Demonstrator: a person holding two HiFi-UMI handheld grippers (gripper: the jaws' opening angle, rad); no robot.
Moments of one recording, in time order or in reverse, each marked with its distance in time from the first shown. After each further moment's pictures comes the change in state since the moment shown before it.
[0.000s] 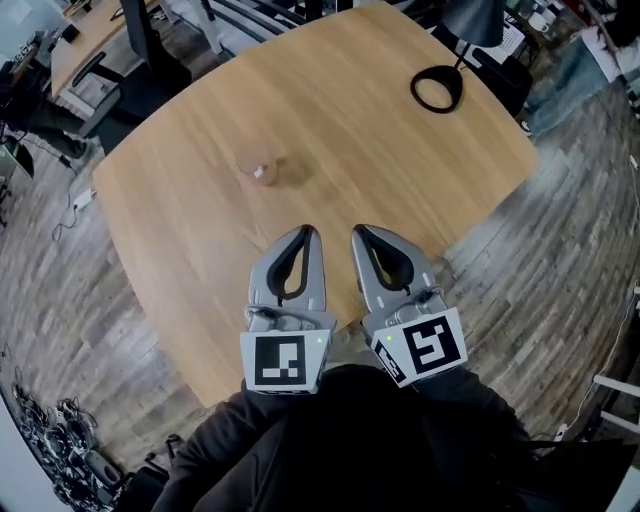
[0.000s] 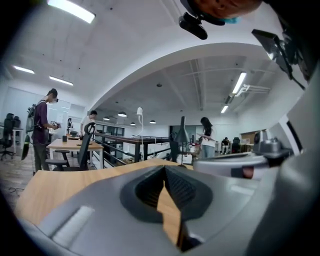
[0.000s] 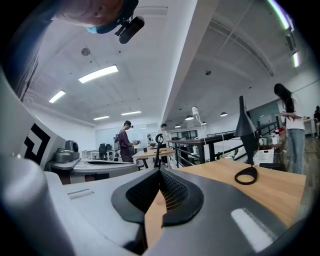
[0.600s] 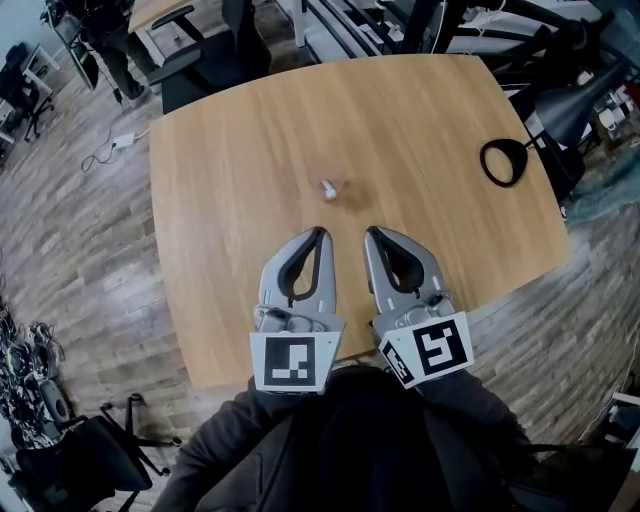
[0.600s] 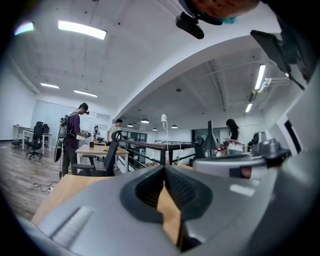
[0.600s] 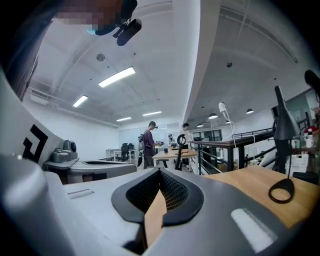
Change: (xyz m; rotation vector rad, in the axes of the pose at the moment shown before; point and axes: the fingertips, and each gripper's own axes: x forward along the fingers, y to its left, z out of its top) left arm -0.006 0.088 0.028 -0.039 -0.073 0.279; right arm 0.084 0.046 0.030 -0.071 -0.004 0.269
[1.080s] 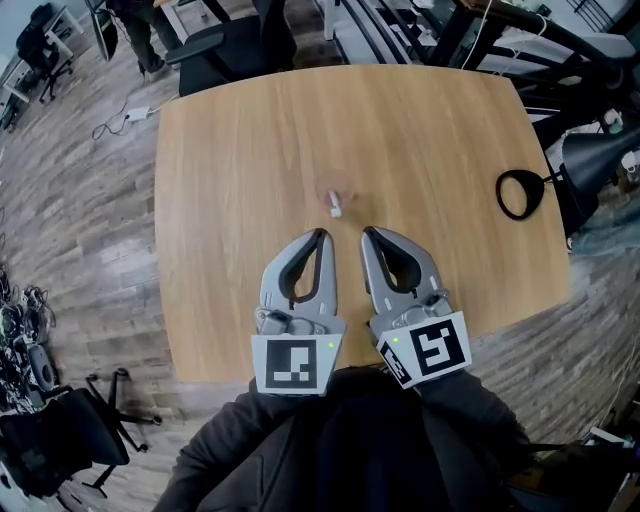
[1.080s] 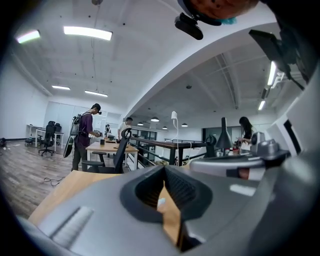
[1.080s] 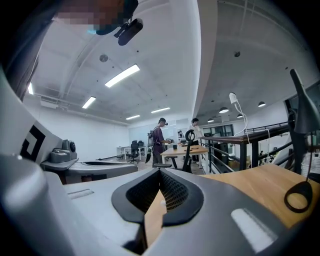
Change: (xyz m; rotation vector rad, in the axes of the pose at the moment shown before) left arm 0.034 0.022 -0.006 -0.046 0.021 0.130; right arm 0.049 -0.014 -0.002 -0.009 0.040 0.137
